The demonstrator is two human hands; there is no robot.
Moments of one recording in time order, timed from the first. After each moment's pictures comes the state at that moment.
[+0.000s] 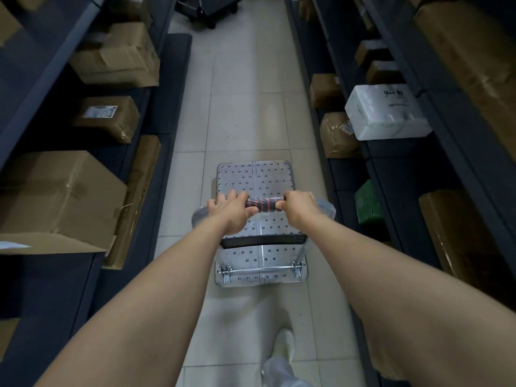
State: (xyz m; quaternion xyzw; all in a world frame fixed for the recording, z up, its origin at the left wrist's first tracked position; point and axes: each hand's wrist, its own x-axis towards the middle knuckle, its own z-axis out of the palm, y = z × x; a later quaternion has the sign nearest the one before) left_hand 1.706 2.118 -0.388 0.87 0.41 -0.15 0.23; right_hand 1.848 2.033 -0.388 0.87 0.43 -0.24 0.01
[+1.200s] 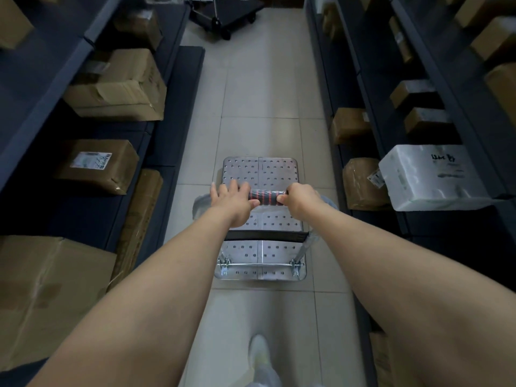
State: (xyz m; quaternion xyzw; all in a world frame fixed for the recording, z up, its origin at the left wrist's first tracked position) left_hand 1.858 2.400 -0.387 0.86 0.45 -0.17 0.18; right_hand 1.996 2.330 -0.378 0.87 0.40 -0.30 0.02
